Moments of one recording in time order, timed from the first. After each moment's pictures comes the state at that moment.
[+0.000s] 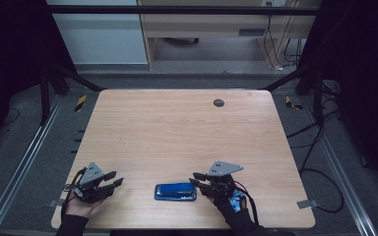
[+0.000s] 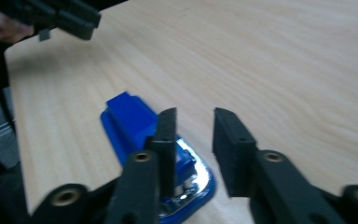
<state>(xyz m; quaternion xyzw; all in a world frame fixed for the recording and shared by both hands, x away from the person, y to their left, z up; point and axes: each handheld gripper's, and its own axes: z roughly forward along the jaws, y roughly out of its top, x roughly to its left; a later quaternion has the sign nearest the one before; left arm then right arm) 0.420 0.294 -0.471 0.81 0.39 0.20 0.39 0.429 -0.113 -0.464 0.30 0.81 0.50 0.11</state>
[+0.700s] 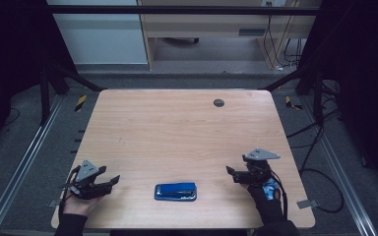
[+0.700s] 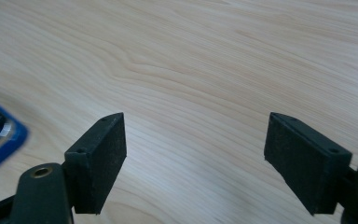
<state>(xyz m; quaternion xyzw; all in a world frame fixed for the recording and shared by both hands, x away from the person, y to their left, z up) 0.428 0.308 -0.476 0.78 0.43 0.23 0.38 0.465 -0.220 -0.473 0.44 0.77 0.41 0.20</state>
